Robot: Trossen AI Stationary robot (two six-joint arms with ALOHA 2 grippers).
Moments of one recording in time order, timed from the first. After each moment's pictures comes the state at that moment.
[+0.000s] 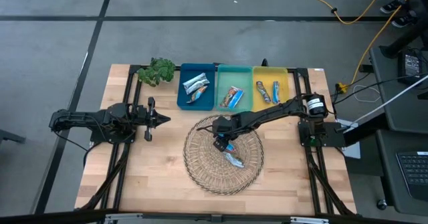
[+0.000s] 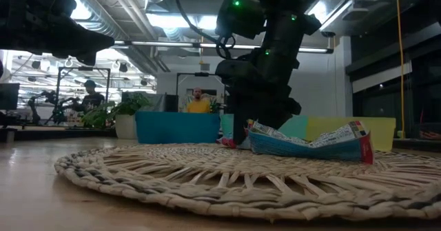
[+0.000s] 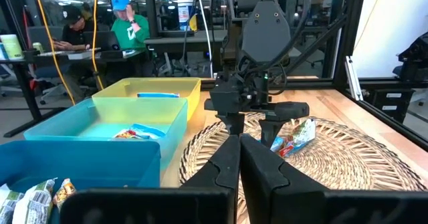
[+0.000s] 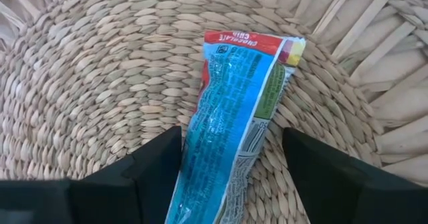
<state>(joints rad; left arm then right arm) 0.02 0.04 0.01 0.03 -0.04 0.01 0.08 1.99 1.30 -0.52 0.04 0.75</state>
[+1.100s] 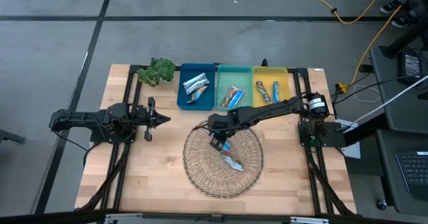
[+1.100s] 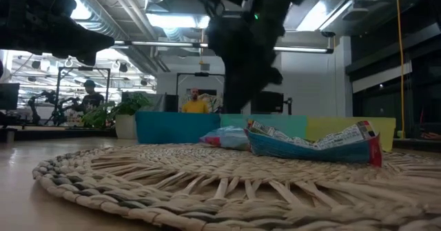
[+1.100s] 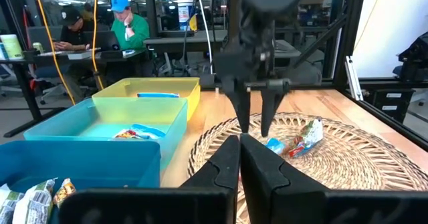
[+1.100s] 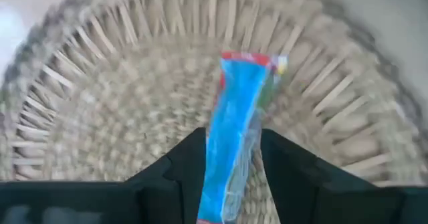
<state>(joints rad) 0.02 0.04 0.01 0.03 -0.04 0.01 0.08 1.97 1.49 -0.70 0.03 0.62</state>
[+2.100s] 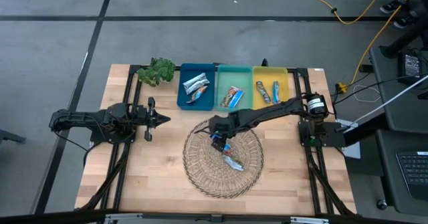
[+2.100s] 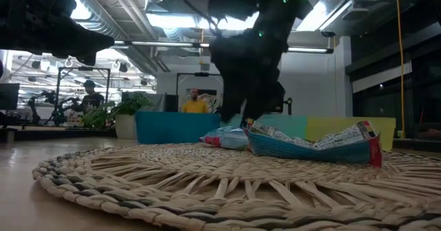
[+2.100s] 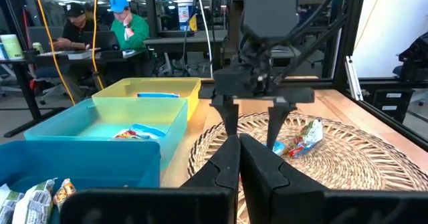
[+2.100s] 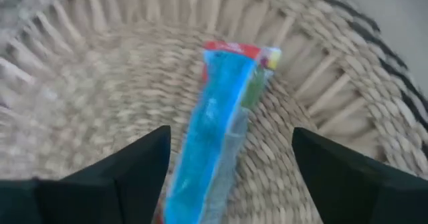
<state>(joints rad) 0.02 0.04 0.01 0.03 -0.04 0.01 0.09 1.98 1.40 -0.60 0.06 0.59</state>
